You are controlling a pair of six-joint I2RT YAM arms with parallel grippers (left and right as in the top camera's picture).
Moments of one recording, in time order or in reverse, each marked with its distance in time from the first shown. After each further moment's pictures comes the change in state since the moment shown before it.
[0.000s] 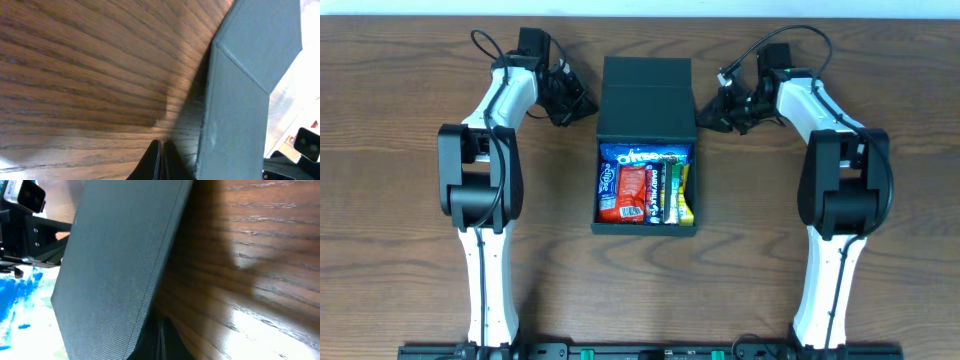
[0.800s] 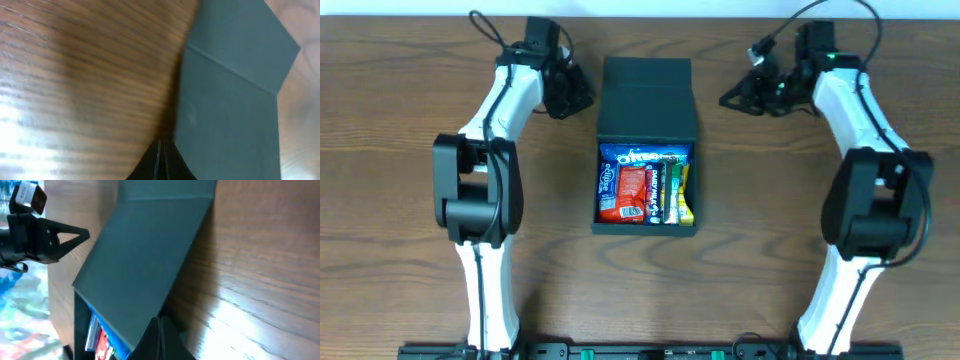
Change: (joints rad) left arm -0.032 -0.124 -0.057 0.015 -0.197 0.061; right arm -0.080 -0.170 0.000 -0.094 0.068 -0.146
